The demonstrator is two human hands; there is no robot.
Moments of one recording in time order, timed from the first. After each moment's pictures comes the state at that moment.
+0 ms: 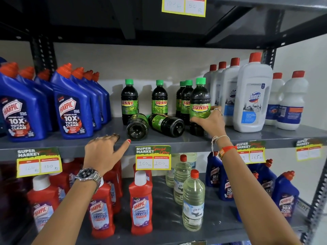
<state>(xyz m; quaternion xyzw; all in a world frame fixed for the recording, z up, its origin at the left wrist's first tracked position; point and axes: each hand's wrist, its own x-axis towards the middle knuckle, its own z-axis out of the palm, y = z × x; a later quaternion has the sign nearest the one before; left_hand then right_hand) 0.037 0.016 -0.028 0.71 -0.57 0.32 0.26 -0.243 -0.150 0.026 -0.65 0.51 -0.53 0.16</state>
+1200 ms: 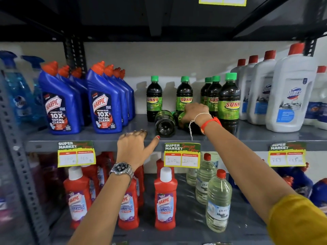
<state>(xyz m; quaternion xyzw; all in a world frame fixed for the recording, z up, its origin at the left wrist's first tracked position) 0.038 0.019 -0.028 0.72 -0.57 0.30 0.27 -0.110 -0.130 0.065 -0.81 0.55 -0.16 -0.10</state>
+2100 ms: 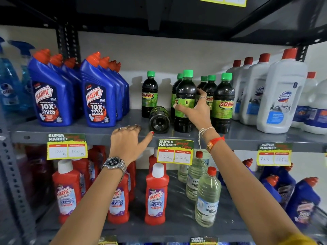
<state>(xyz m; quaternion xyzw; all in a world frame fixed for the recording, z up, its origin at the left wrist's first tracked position) 0.039 0.017 -0.029 0.72 -0.57 0.28 0.27 -0.137 -0.108 0.042 -0.70 0.37 -0.57 0.22</state>
